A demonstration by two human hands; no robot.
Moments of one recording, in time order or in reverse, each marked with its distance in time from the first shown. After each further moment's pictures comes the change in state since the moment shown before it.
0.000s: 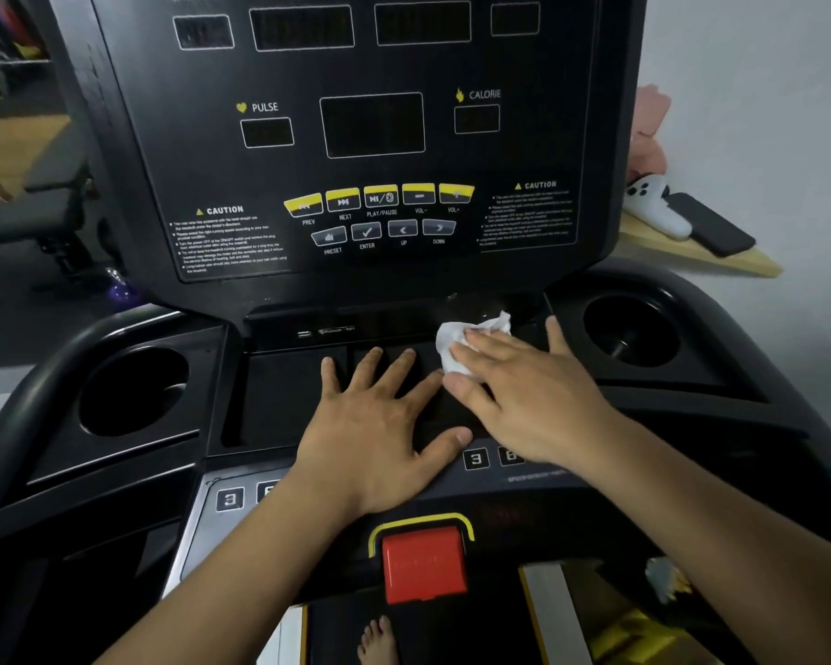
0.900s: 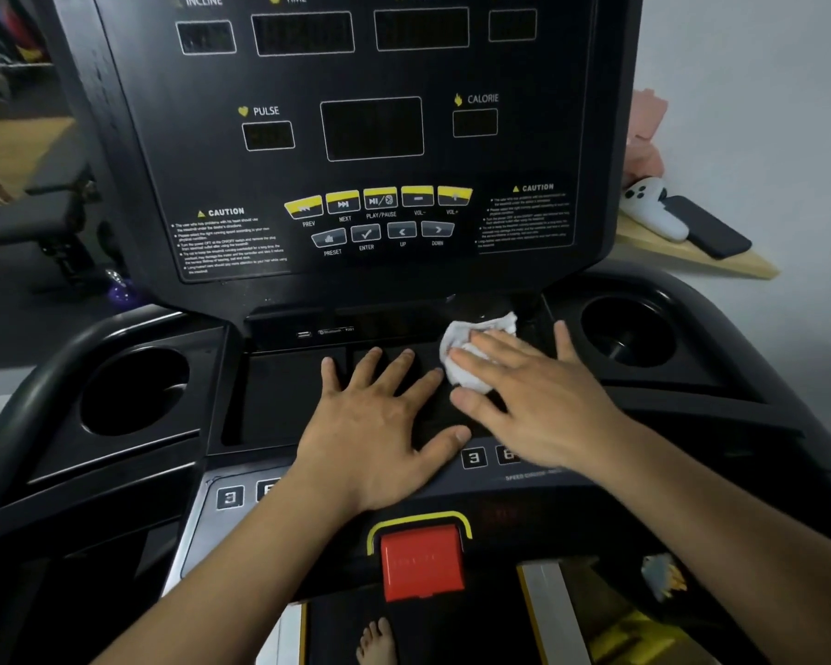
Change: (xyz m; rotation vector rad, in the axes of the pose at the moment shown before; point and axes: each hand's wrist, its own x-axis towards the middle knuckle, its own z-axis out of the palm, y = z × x) left_hand 0.001 0.000 -0.002 -0.025 -0.009 -0.009; right_hand -0.005 0.007 0.000 -0.015 -0.046 -0.024
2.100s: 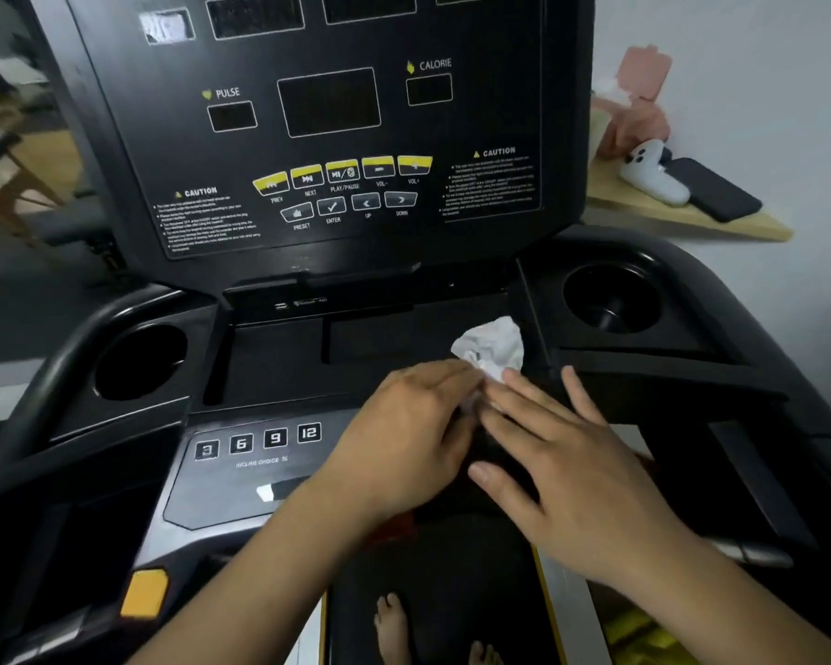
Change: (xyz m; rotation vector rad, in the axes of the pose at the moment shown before) left_hand -0.015 0.072 0.002 -0.398 0.267 0.252; right_hand -0.105 0.011 0.039 0.136 0.270 -0.137
